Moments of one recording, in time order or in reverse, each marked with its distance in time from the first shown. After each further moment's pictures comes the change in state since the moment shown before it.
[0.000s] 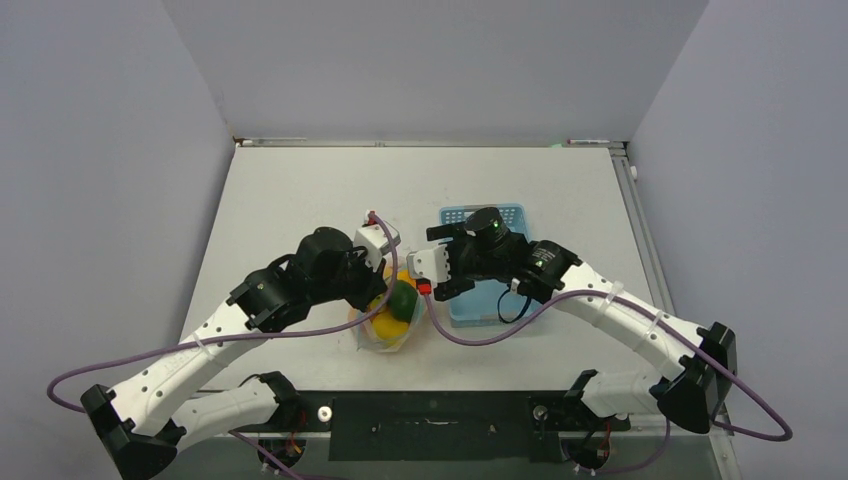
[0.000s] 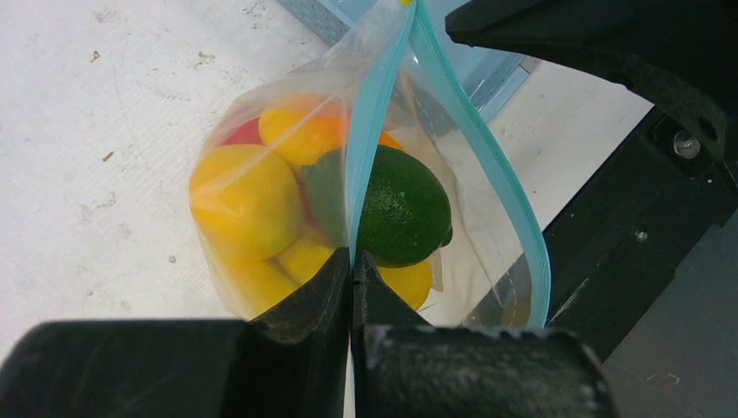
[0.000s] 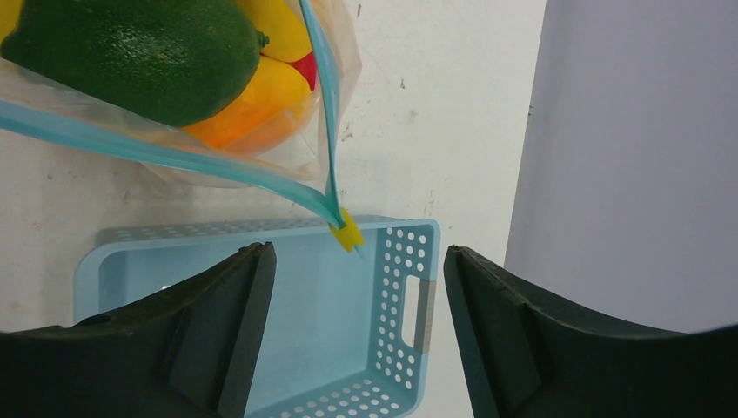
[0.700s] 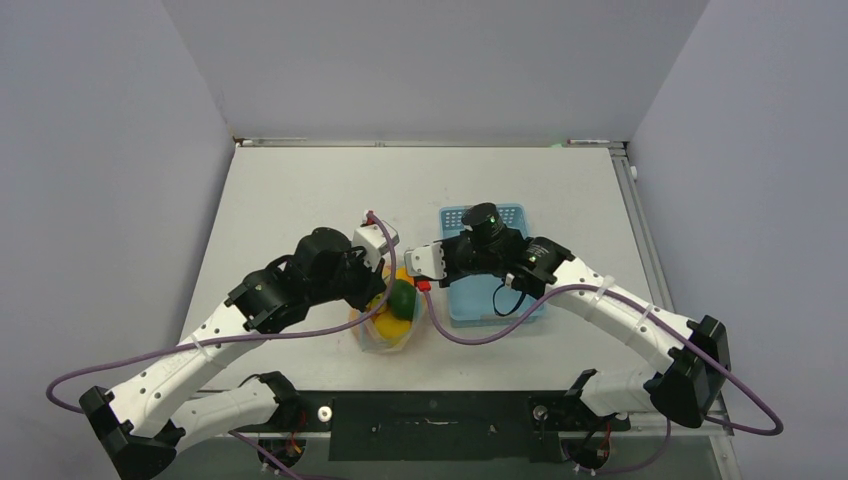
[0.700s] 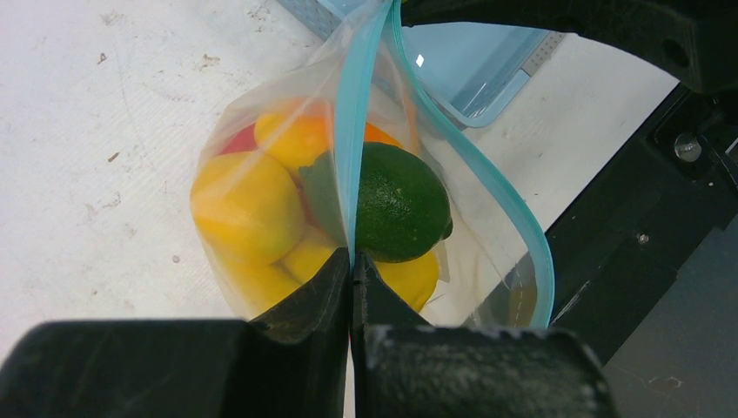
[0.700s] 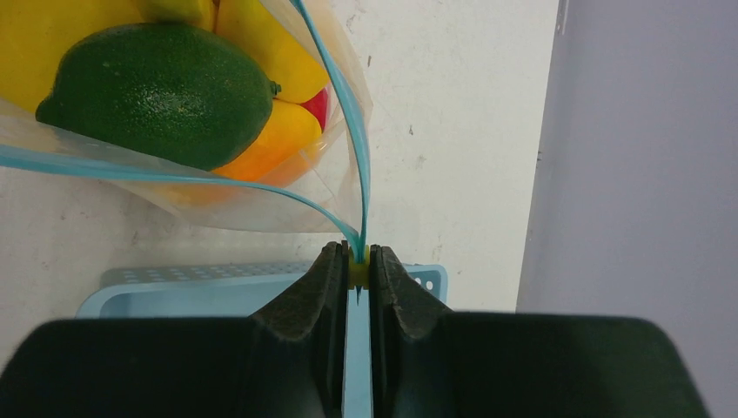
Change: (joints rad) left arm 0.000 -0.010 0.000 0.000 -0.007 0.000; right arm -0.039 0.050 0.002 0.075 -0.138 -0.001
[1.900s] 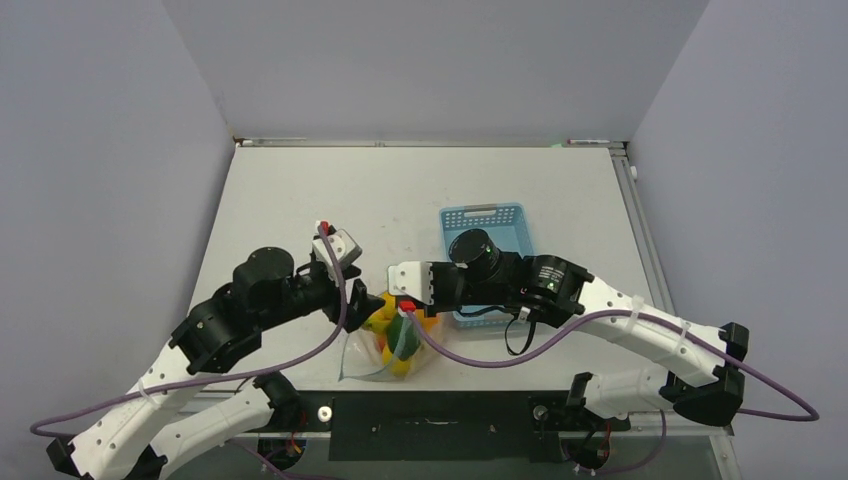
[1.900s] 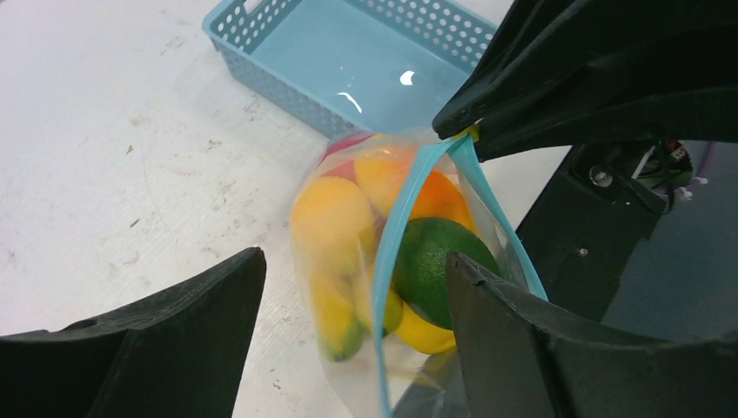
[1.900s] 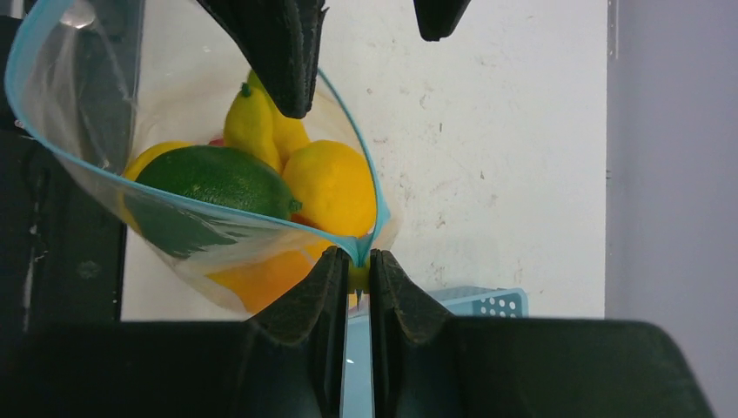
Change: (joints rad) left arm -0.001 -0.239 -0.002 0.004 0.053 0.016; right arm 0.301 -0.070 0.170 -0.207 0.173 0.382
